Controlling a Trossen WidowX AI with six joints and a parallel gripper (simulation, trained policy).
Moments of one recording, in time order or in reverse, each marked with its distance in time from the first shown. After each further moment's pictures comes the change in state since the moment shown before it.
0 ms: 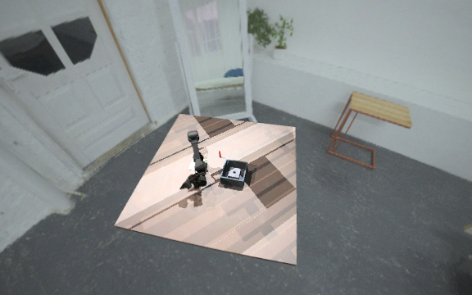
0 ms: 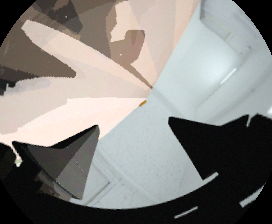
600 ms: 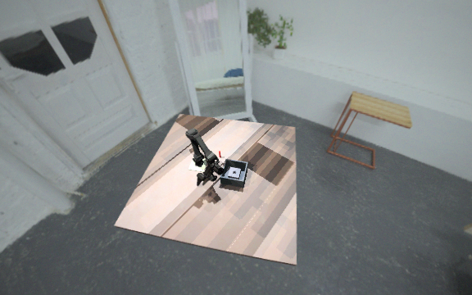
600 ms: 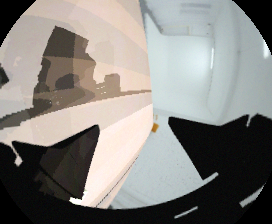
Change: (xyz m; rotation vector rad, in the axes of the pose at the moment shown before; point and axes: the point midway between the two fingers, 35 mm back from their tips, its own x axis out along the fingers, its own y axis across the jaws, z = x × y) arm -0.127 -0.007 0.054 0.416 -0.449 -0.024
